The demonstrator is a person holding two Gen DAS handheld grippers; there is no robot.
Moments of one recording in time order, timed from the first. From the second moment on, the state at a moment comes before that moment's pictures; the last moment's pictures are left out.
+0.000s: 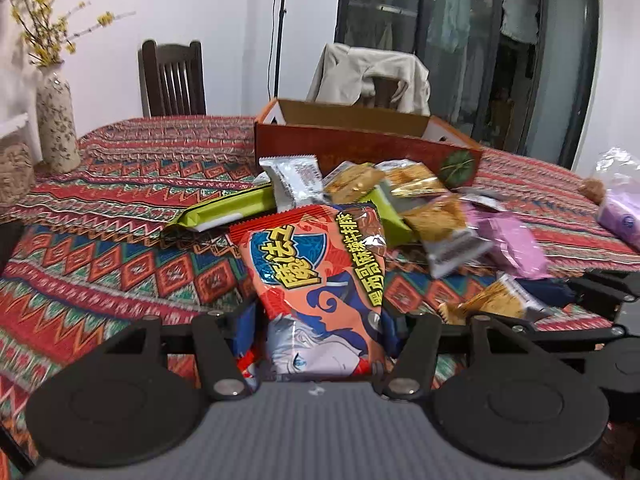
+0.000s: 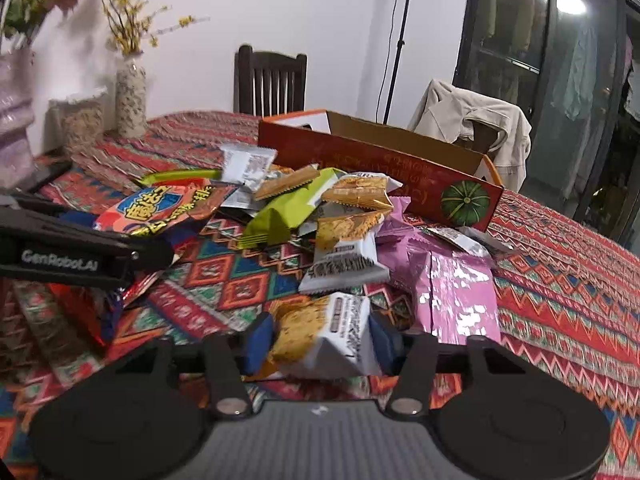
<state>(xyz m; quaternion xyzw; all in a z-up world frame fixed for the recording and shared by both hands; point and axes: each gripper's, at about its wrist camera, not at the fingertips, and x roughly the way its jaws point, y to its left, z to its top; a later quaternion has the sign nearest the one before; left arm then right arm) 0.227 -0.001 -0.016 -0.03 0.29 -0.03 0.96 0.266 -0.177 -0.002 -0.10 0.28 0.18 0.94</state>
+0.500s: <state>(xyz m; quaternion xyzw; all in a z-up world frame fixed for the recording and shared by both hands) 0.176 -0.019 0.008 -0.01 0.26 -0.04 0.97 0.198 -0.232 0.006 -0.01 0.27 0.16 0.95</state>
